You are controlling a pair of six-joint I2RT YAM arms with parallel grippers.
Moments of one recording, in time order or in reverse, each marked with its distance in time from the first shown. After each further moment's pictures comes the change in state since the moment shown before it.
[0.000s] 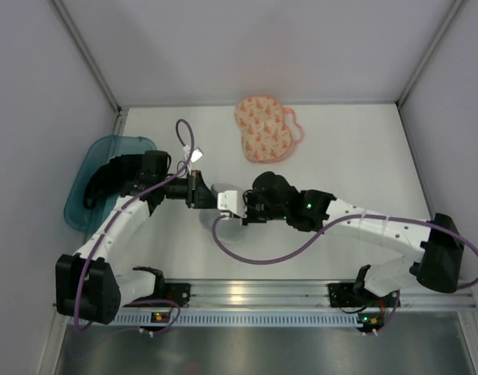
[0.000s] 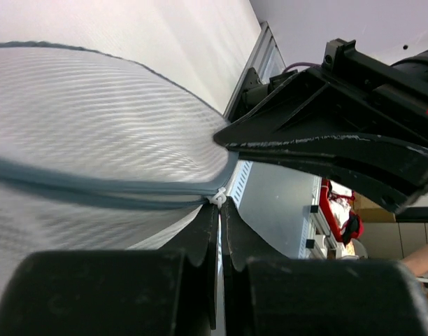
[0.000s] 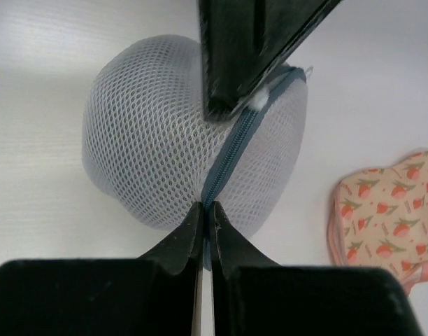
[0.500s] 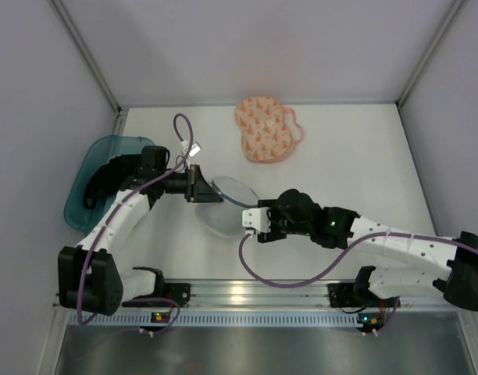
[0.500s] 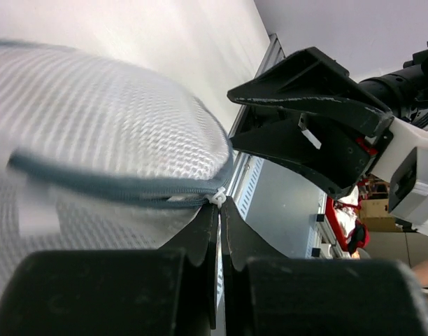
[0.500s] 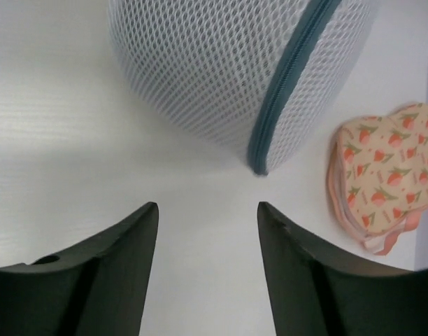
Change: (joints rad) left arm 0.031 0.059 0.047 0.000 -0.008 0.012; right arm -0.014 -0.268 -0.317 0.045 0.082 -0.106
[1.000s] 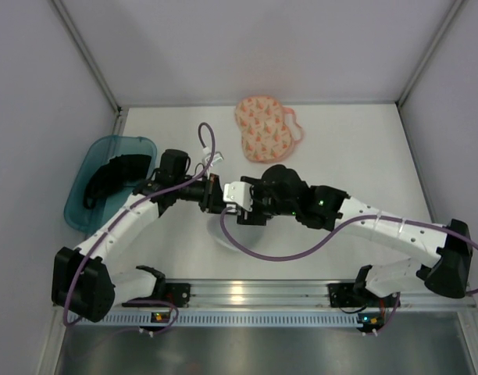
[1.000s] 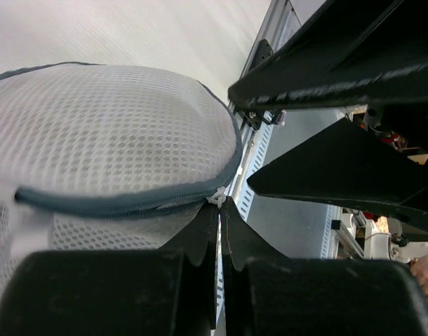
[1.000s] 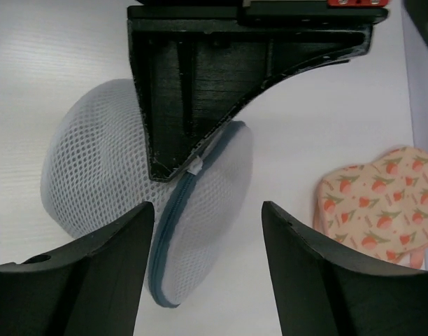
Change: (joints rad) left arm -0.219 -0.035 0.002 0.002 -0.122 0.012; right arm -0.007 0.166 0.329 -0.088 -0.077 0.130
